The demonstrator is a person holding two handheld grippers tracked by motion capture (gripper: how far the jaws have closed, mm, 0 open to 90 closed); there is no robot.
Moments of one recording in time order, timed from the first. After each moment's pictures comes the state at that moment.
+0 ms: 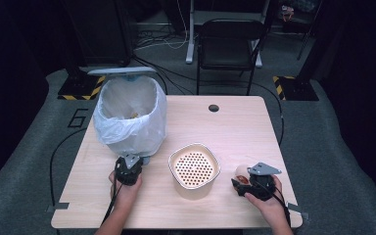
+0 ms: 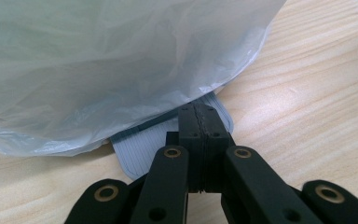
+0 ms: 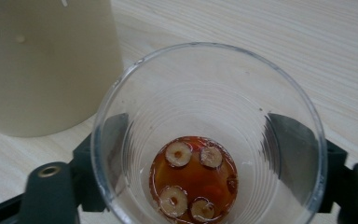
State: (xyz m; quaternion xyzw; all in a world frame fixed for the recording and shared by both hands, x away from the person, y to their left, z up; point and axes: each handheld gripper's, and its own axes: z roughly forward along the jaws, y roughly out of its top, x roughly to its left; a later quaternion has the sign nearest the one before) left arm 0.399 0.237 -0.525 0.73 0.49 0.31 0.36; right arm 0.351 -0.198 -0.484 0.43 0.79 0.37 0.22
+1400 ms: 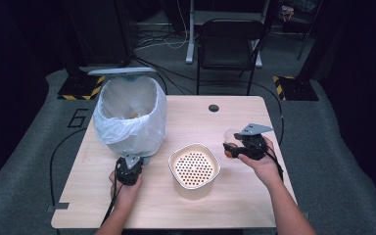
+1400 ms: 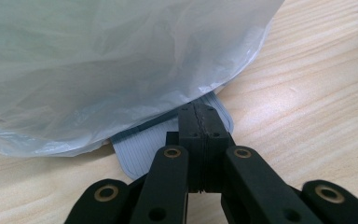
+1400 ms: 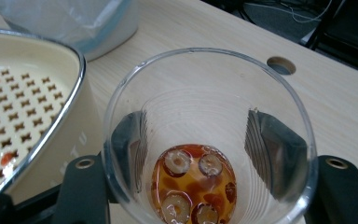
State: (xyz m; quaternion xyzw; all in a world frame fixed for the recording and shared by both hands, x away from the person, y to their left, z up) left arm 0.398 0.236 -0.526 0.73 0.49 0.31 0.36; right arm 0.441 -0.174 -0.411 0.35 0.81 0.41 0.21
